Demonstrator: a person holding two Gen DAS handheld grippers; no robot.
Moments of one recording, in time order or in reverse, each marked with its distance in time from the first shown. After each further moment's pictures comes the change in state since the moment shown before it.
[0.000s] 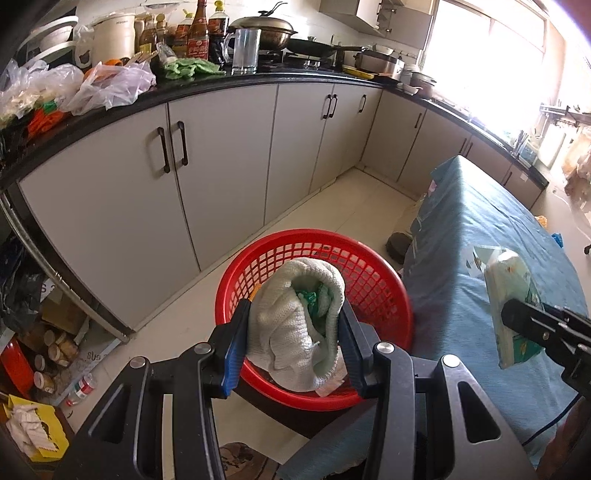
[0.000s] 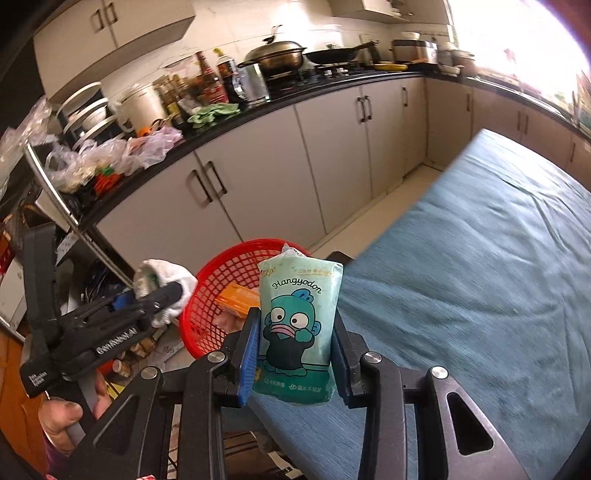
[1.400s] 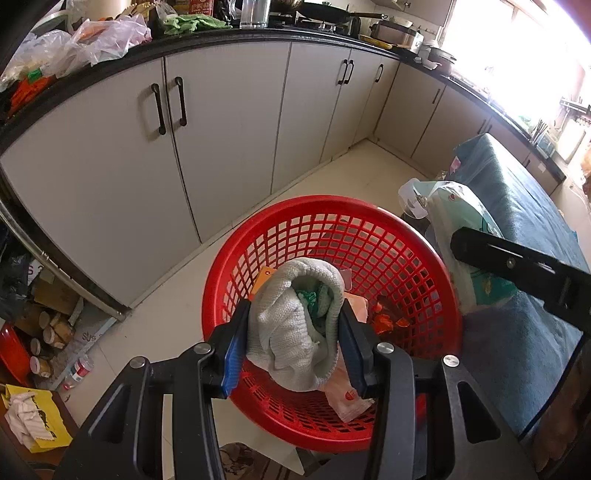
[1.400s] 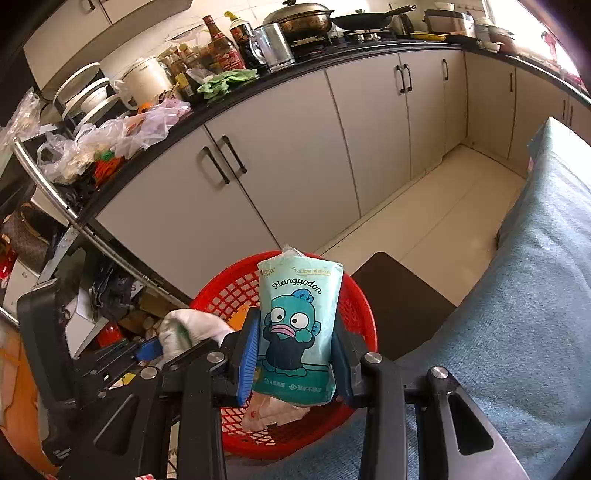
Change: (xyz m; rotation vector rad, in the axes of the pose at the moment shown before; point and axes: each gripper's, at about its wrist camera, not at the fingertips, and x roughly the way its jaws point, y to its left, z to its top) left arm 0.069 0.010 0.001 -0.036 0.129 0.018; right arm 0.114 0.008 0.049 -0.014 0.114 0.129
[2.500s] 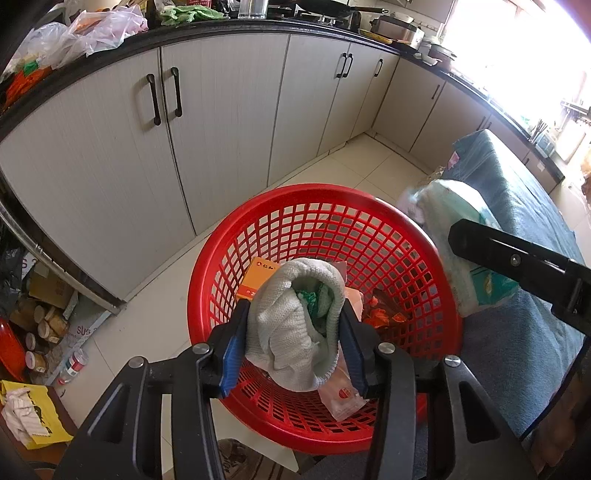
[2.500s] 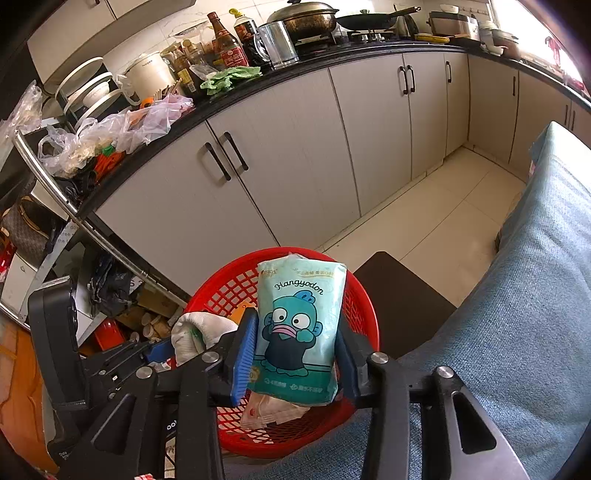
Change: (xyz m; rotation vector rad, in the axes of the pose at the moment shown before) left arm 0.009 -0.001 -0.001 -0.007 0.022 -0.019; right arm 0.004 0.004 -0.001 -0.012 0.000 -0.007
